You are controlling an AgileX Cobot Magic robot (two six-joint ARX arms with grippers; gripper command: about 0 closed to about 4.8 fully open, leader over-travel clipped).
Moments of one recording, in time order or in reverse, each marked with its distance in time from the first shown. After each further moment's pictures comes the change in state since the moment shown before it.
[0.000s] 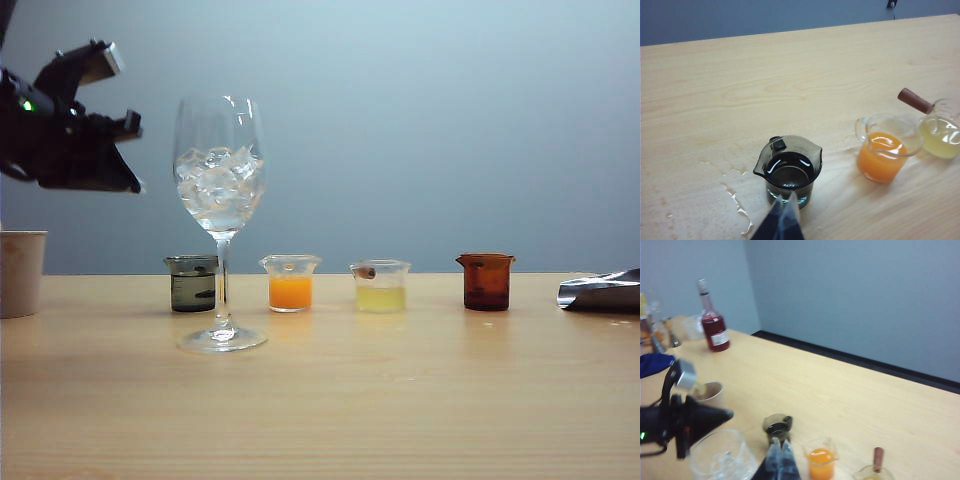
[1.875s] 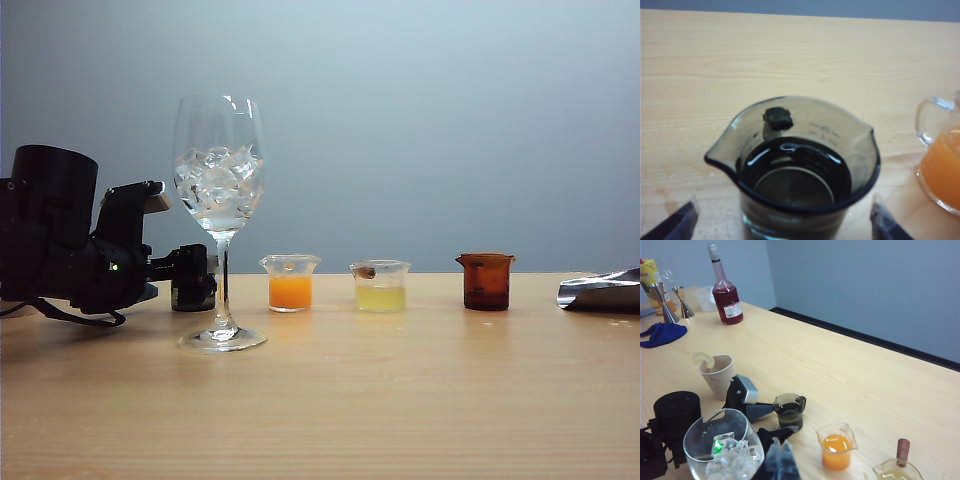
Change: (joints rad) left arm -0.079 0.663 0.089 0.698 -0.144 -0.115; right arm -0.015 0.158 -0.005 0.079 -0.105 -0.027
